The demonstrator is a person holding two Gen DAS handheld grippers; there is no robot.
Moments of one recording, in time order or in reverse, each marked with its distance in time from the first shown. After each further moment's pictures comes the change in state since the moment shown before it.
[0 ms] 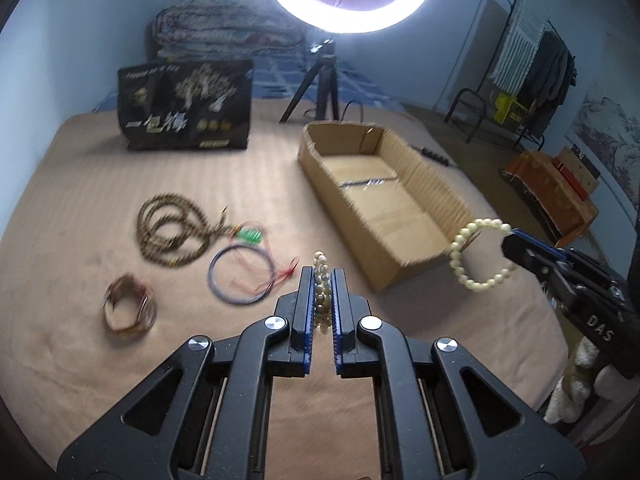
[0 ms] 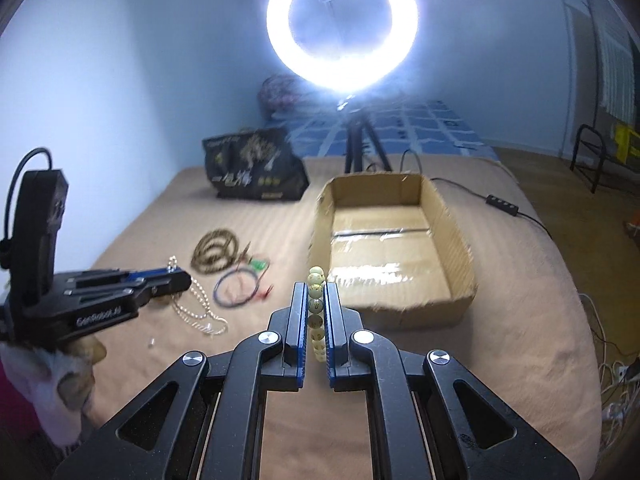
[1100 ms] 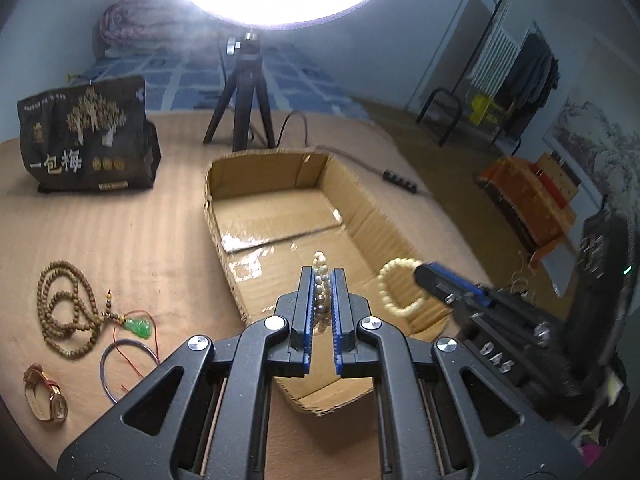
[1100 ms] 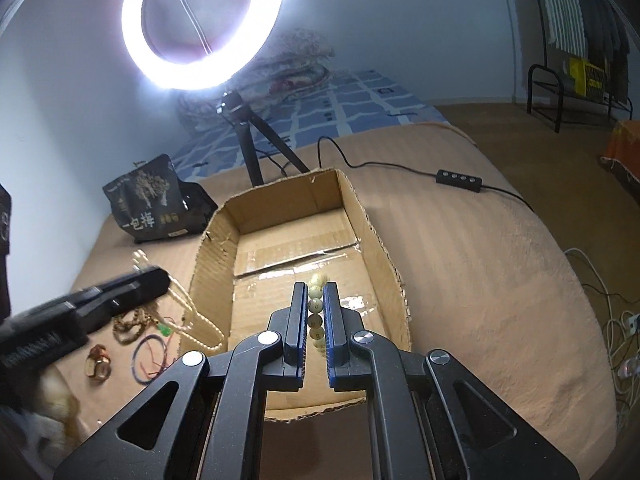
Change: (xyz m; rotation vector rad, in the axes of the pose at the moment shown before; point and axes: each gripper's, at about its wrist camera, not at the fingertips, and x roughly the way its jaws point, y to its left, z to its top) left arm 0.103 -0.061 0.076 -0.004 0.044 -0.105; right arm 0.080 -0.093 0.032 0.227 0.050 -0.121
